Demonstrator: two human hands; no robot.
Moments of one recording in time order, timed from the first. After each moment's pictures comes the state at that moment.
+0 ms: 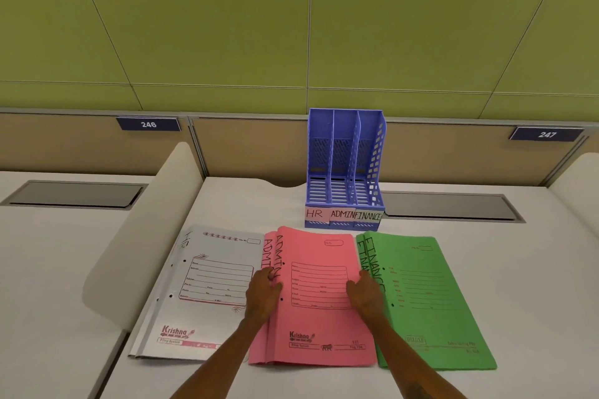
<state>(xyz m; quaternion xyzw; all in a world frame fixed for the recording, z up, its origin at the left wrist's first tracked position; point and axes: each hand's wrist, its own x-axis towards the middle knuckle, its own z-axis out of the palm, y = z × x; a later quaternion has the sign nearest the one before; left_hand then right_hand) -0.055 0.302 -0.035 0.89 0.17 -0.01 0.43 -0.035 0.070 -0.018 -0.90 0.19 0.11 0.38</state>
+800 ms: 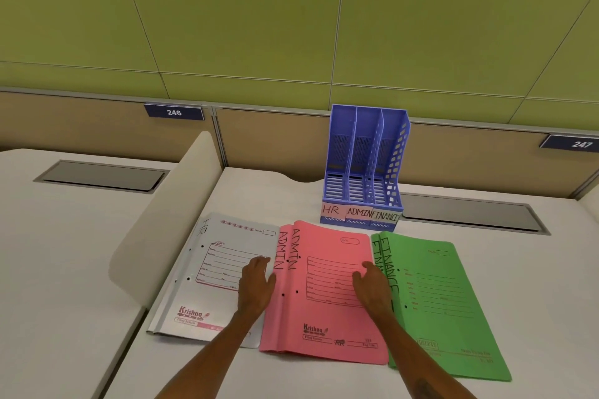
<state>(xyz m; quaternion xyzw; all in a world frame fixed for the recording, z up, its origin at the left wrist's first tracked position) -0.070 0.348 -0.042 0.93 0.16 0.04 0.34 -0.028 0.083 -0.025 -0.94 0.11 0.07 0.33</state>
